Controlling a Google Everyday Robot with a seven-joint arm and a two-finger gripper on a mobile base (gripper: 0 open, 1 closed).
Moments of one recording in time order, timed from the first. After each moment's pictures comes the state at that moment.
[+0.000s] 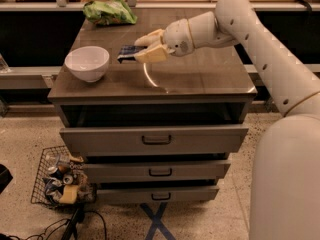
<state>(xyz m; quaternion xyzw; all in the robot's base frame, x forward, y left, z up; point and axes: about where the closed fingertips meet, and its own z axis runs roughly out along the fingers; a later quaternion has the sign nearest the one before) 0.690 0.043 0.899 -0.60 0.56 0.37 0.44</state>
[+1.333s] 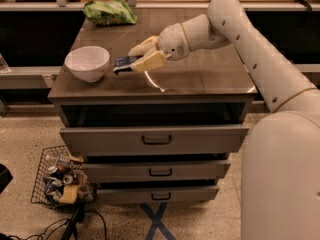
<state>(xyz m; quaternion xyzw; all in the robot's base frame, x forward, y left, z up) 0.670 0.057 0.886 -0.63 0.53 0.40 0.40</state>
